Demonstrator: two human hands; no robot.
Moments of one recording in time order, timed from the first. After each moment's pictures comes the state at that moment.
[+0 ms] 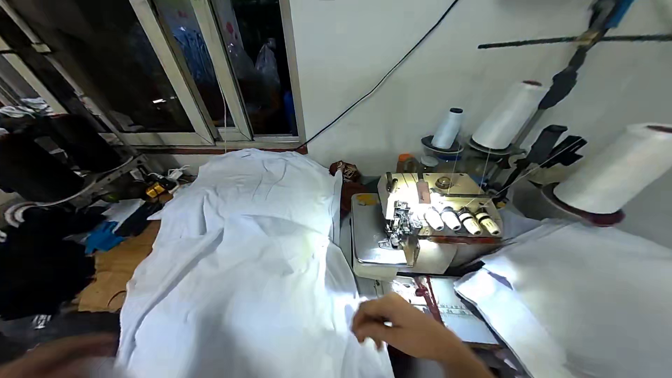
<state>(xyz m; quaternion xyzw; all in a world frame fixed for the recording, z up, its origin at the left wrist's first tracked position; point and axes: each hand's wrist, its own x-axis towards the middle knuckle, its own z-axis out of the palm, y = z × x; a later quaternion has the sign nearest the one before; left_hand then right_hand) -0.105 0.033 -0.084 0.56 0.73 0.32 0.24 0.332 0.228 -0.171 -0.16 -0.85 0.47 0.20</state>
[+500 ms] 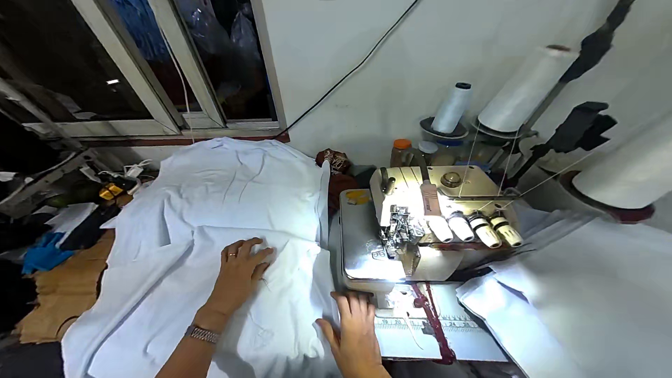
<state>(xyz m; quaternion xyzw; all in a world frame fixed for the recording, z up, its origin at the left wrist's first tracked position) -0.039 0.306 -0.262 0.78 0.57 0.24 -0.08 0.251 0.232 -0.290 -0.54 -0.76 0.07 0.35</state>
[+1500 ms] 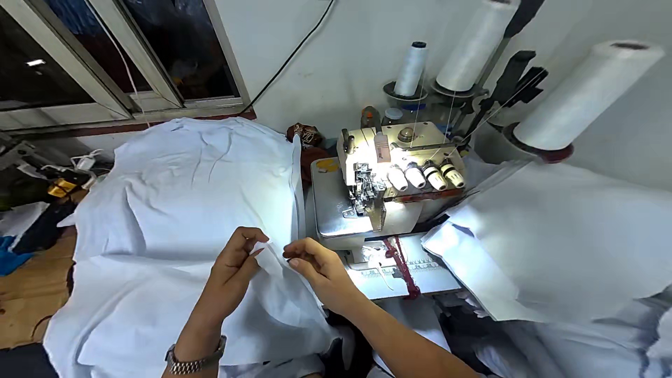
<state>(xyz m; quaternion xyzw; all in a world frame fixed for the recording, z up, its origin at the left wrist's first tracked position) 0.049 0.232 -0.186 0.70 0.40 0.50 0.31 0.255 0.240 -0.212 -0.28 -0.67 0.49 0.48</state>
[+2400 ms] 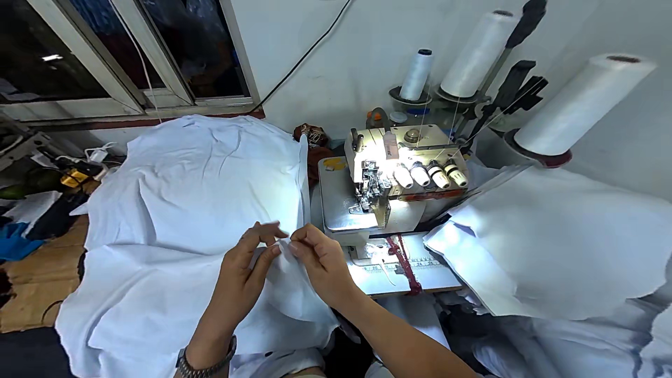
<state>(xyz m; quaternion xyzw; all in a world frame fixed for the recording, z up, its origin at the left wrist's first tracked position) 0.062 0.209 -0.174 0.75 0.42 0.49 0.13 0.237 0.231 -0.190 -0.27 -0.69 0.39 0.55</state>
